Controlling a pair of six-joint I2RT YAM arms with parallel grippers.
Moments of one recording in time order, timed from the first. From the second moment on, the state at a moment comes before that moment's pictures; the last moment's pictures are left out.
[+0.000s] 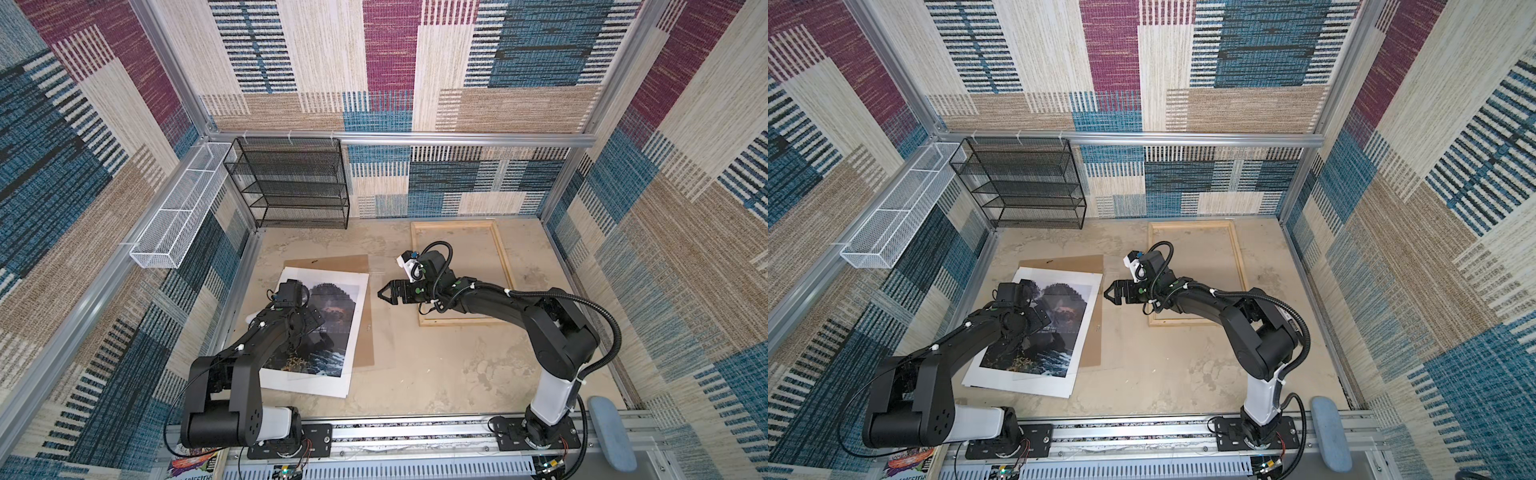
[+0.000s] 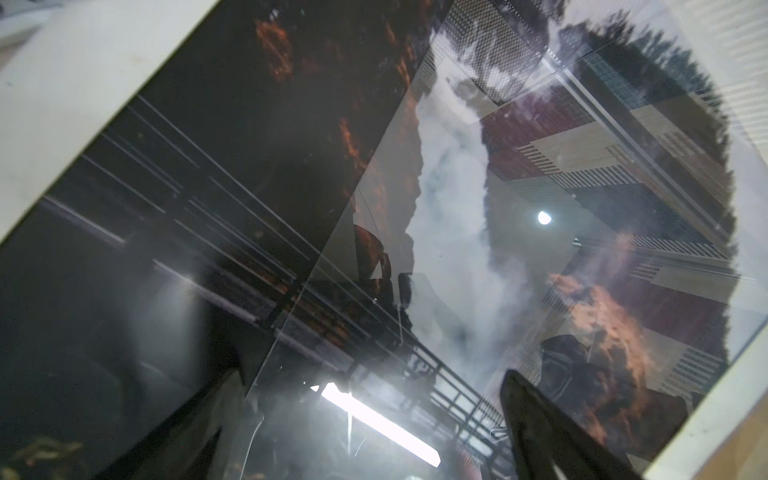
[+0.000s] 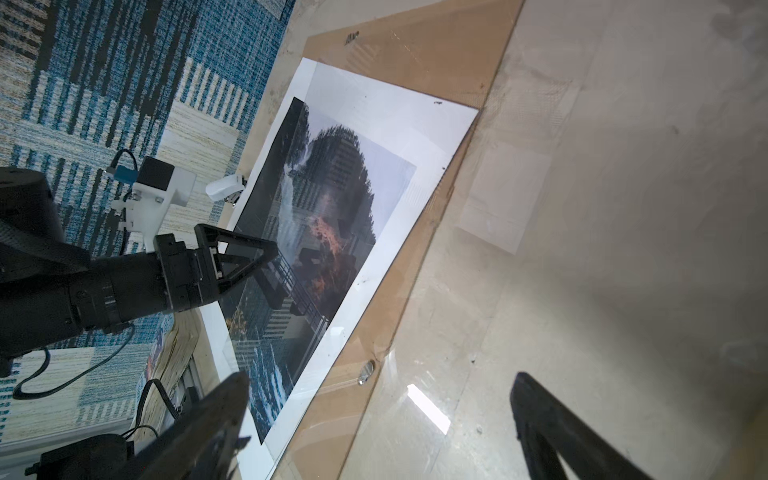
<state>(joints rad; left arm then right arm) 0.00 1.39 0.68 -0.45 -0.07 -0.63 0.63 1.85 1.16 -0.01 -0.45 0.54</state>
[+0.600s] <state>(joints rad) 0.00 1.39 0.66 -0.41 -0.07 -0.62 0.63 1.99 1.24 -0.07 -0.42 0.57</state>
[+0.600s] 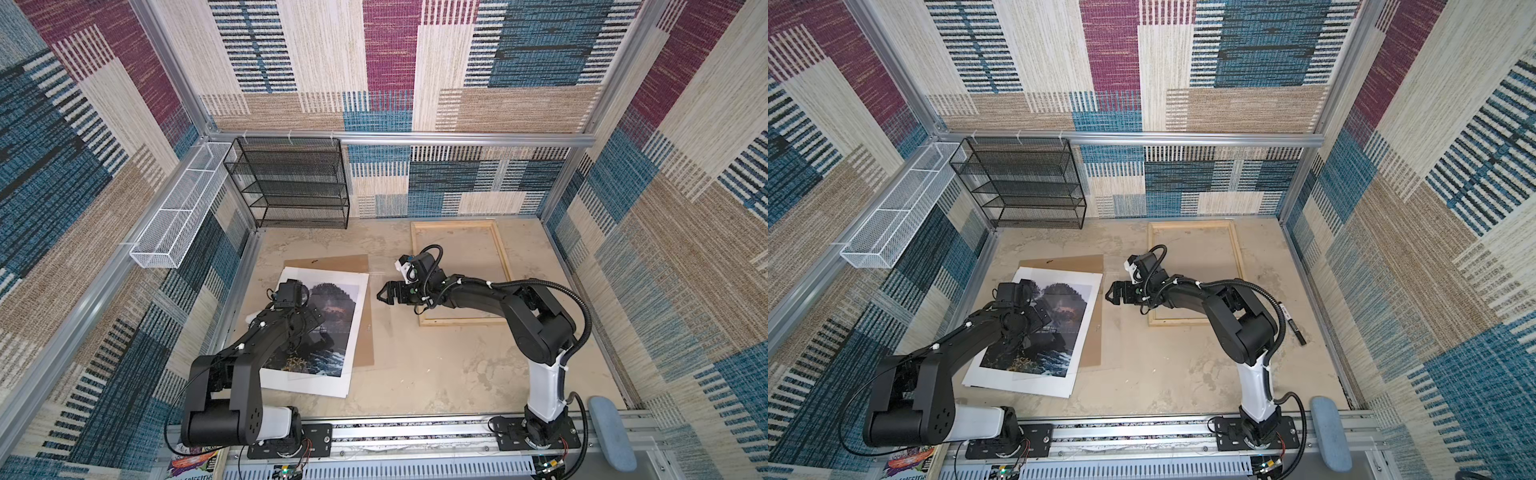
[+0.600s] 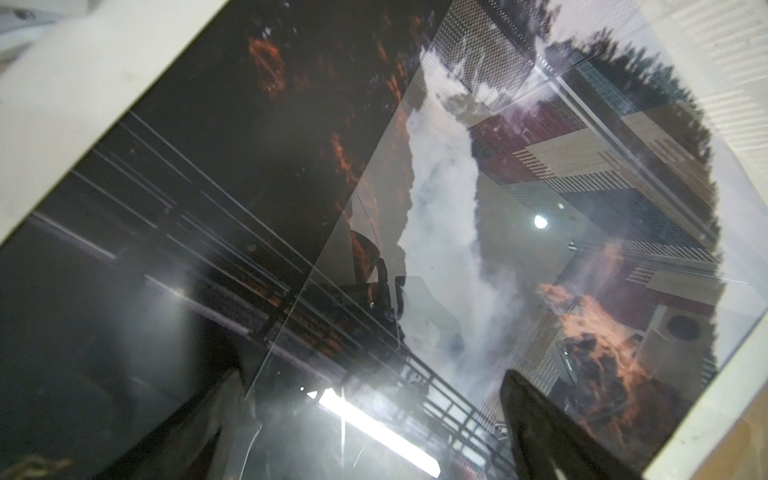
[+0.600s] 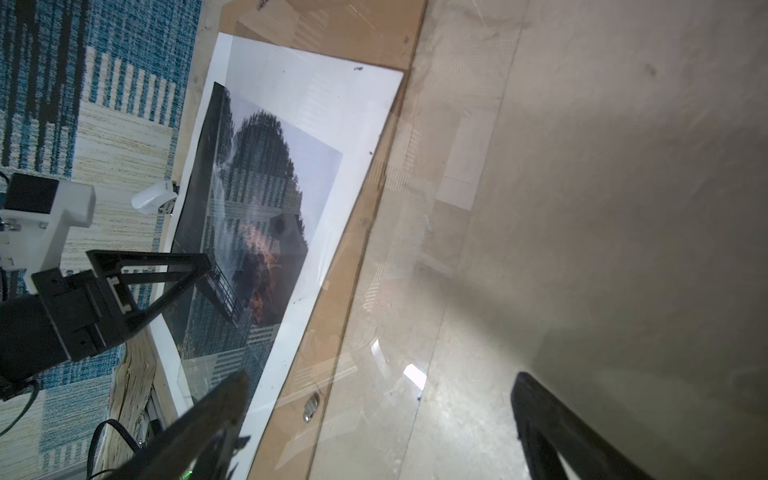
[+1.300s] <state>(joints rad) 0.00 1.41 0.67 -0.37 -0.07 -0.62 0.64 2.07 1.25 0.07 -0.61 0.68</state>
